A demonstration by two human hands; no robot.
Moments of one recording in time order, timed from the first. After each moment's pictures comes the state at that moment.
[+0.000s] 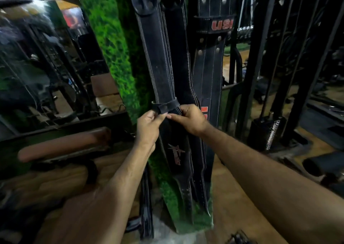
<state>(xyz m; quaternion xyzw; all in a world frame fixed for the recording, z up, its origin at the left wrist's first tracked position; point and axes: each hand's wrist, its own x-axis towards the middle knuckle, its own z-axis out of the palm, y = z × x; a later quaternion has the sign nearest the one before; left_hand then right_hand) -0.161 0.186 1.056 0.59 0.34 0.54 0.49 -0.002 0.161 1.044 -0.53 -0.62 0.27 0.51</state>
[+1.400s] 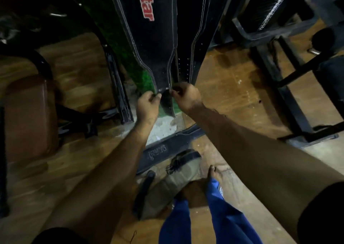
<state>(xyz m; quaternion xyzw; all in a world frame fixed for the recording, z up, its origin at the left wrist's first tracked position) -0.203 0.126 0.637 0.60 0.63 0.23 0.44 -0.060 0.079 0.659 -0.78 -0.43 0.34 0.31</state>
